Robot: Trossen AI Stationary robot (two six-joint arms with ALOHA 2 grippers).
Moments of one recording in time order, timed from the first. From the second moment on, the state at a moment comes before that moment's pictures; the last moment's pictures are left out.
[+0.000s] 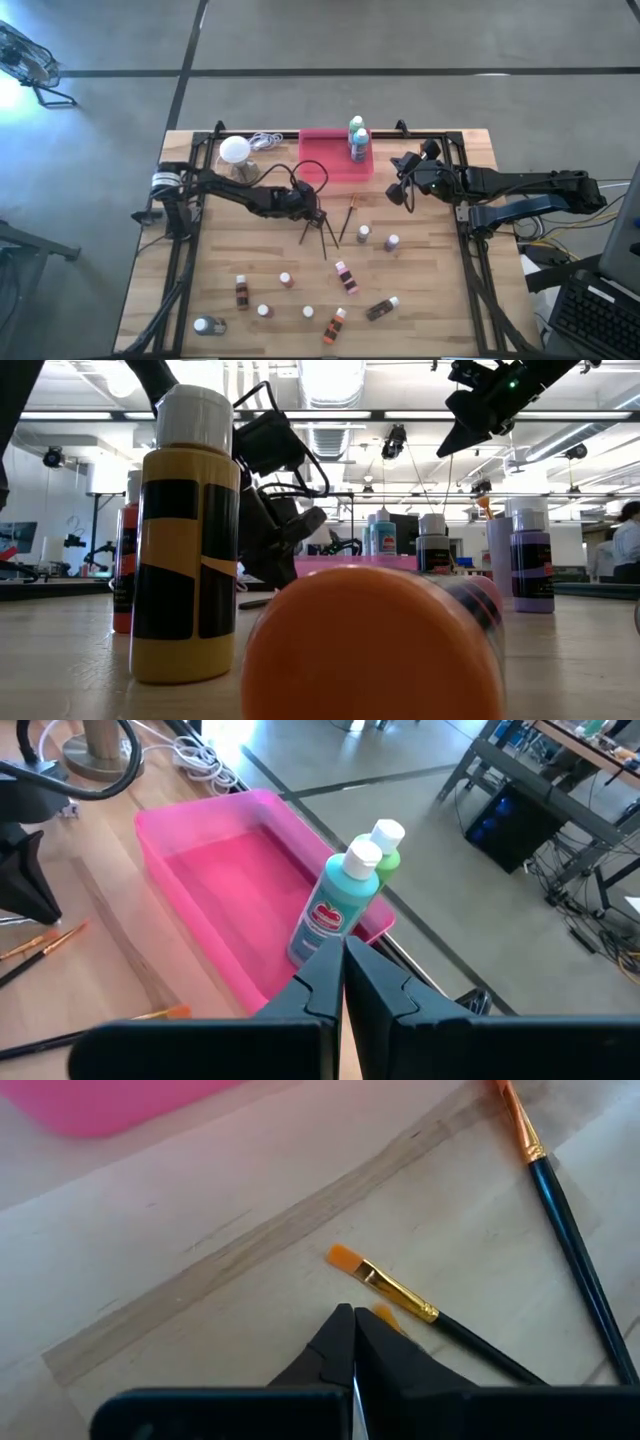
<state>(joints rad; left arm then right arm) 0.10 1.79 0.91 0.00 -0.27 -0.82 -0.09 0.98 0.78 -0.39 0.68 0.09</state>
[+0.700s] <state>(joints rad) 0.14 1.54 0.91 0.37 -0.18 -0.26 -0.09 0.99 0.74 -0.18 0.31 0.03</state>
